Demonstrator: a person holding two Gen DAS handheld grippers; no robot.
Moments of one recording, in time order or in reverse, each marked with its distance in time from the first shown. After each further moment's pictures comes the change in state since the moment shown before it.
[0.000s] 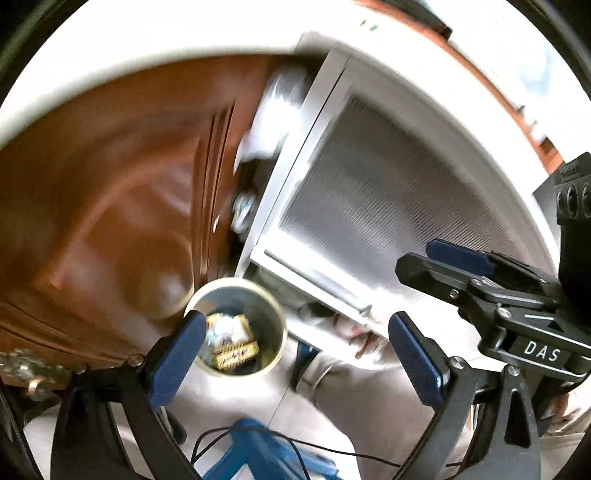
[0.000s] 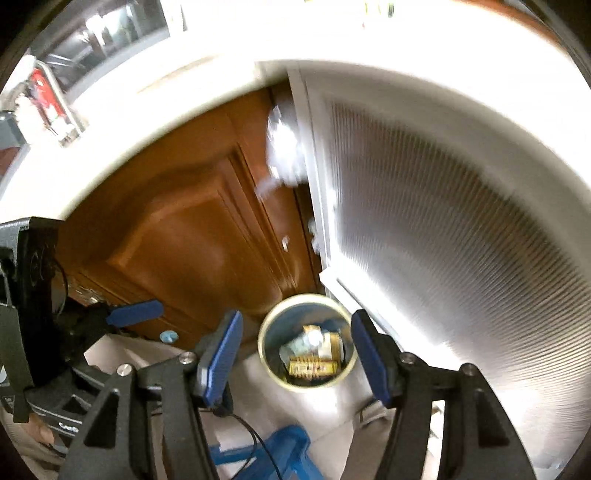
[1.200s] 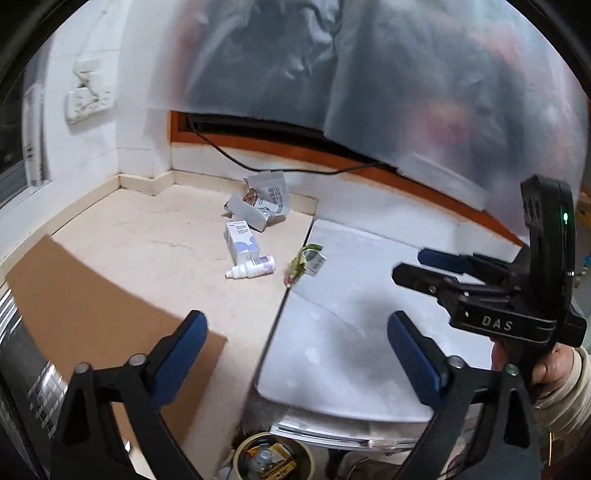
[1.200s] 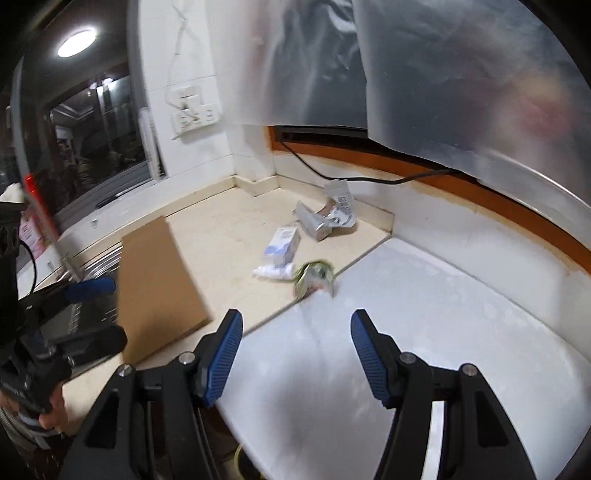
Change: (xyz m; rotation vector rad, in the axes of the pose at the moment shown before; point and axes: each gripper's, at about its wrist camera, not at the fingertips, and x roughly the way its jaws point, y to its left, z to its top) left arm -0.089 -0.093 0.287 0.292 -0.235 0.020; right arm -0.096 -0.079 0.237 0.017 -0.293 -0.083
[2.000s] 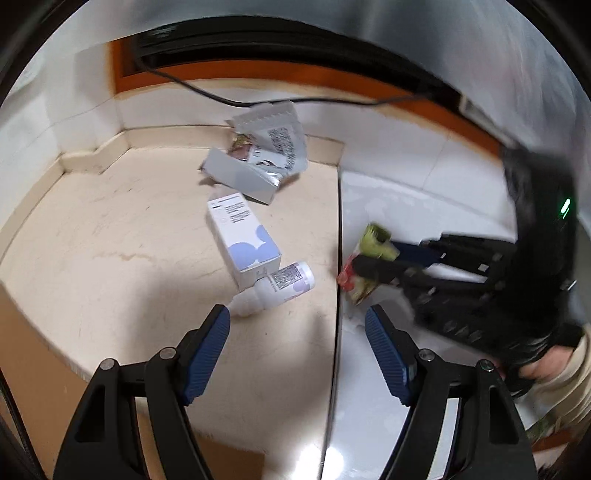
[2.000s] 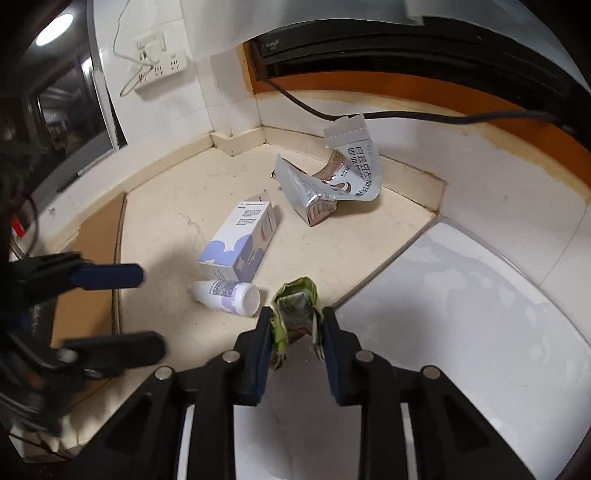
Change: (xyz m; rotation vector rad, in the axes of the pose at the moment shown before) left arm 0.170 0.040 0.039 0.128 0.255 -0.047; right arm 0.159 -0.037 0.015 0.024 0.144 0.076
